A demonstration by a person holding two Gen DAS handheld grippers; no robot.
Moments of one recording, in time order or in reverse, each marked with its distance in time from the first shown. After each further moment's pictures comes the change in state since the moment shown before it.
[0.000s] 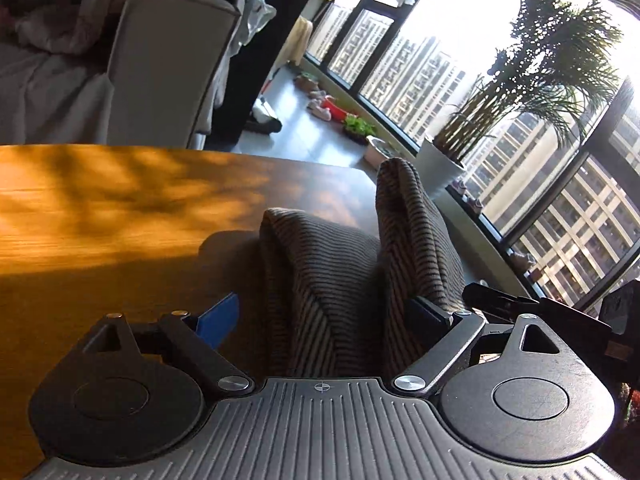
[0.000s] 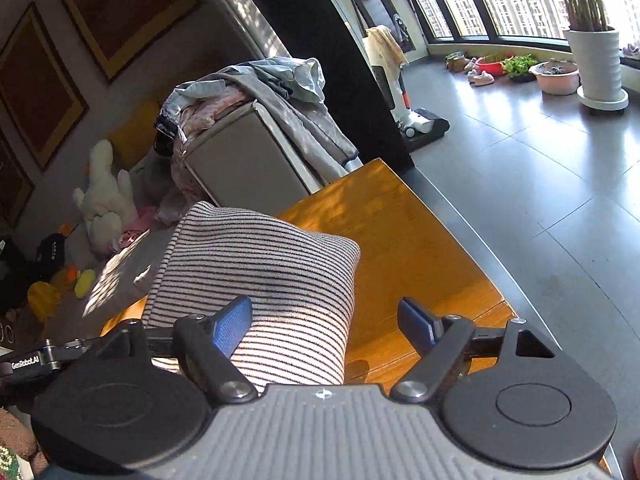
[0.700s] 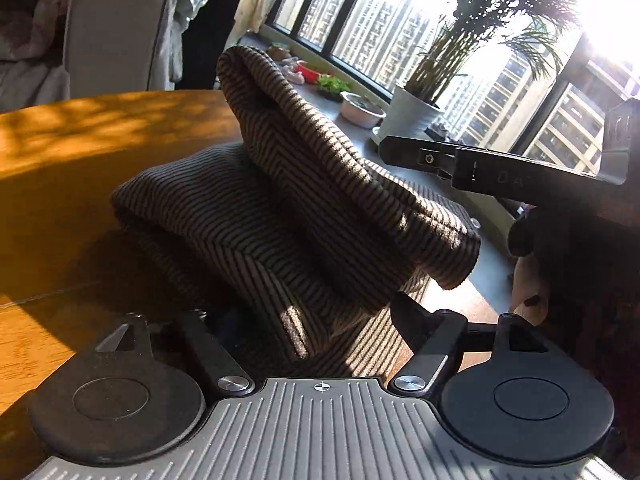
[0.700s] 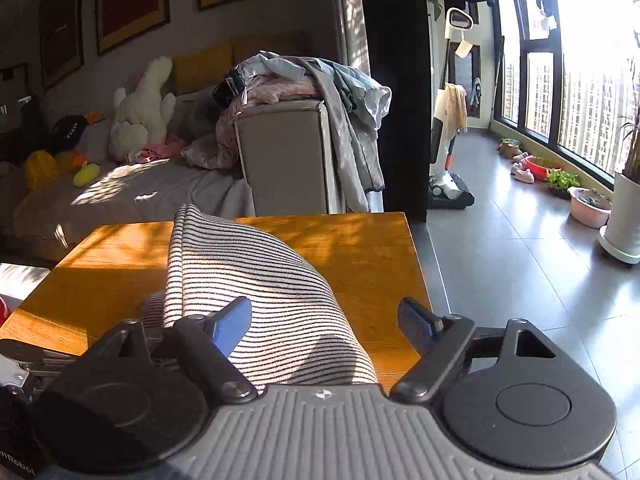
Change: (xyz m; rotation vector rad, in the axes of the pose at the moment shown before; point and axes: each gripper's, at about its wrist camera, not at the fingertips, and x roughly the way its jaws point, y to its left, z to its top) left arm -0.015 -0.105 -0.088 0.119 0.059 0.030; right arm -0.061 0.043 0.006 -0.522 -0.062 -0.068
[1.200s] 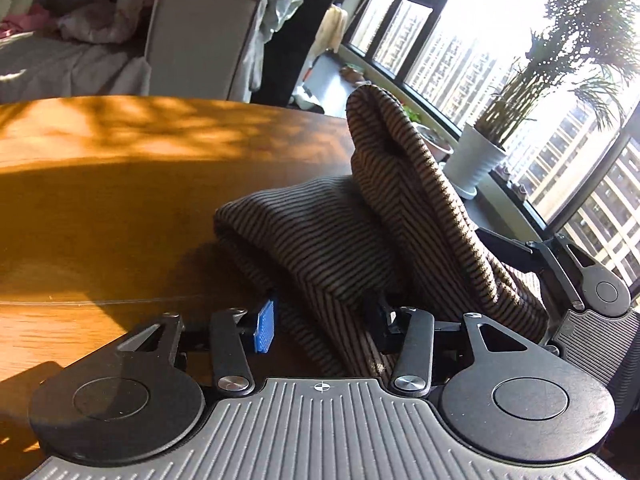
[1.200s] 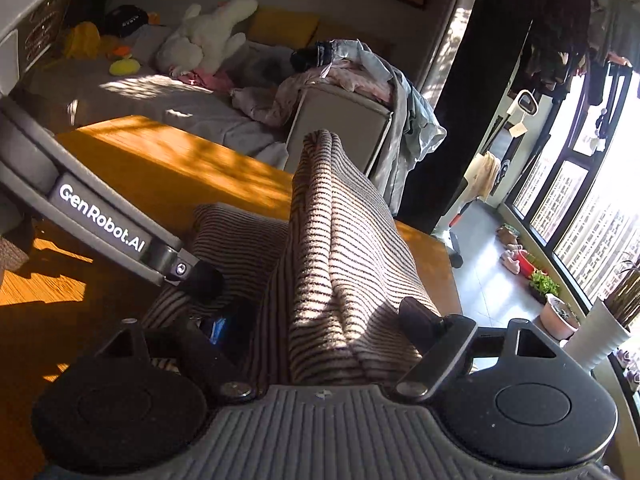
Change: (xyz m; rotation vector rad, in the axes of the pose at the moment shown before) left arm -0.009 0.035 0.011 -0.141 -0.048 0.149; right arm 0.026 0.095 -0.049 -0.477 0.001 -0.116
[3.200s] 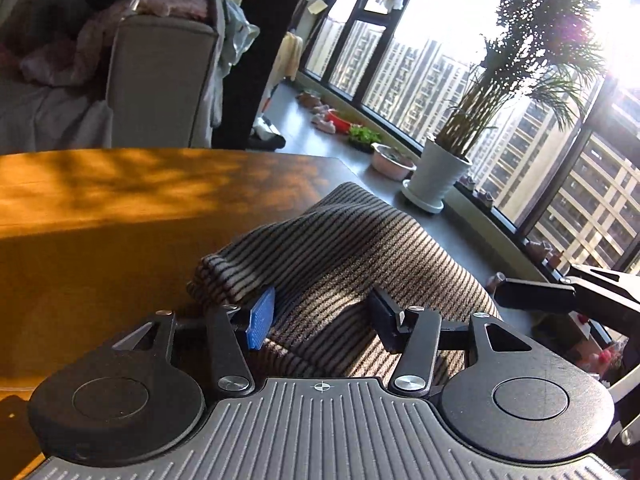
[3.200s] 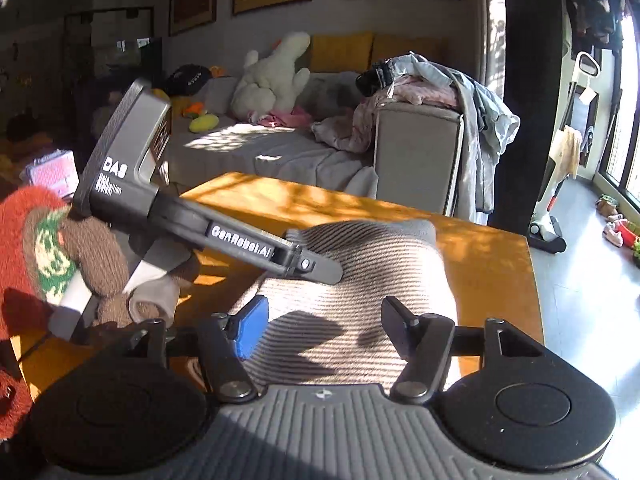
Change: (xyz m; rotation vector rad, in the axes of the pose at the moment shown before) left arm -0.006 0.009 0.015 0.105 -0.092 -0.099; right arm -0.056 -0.063 0.020 0.297 -0.060 0.412
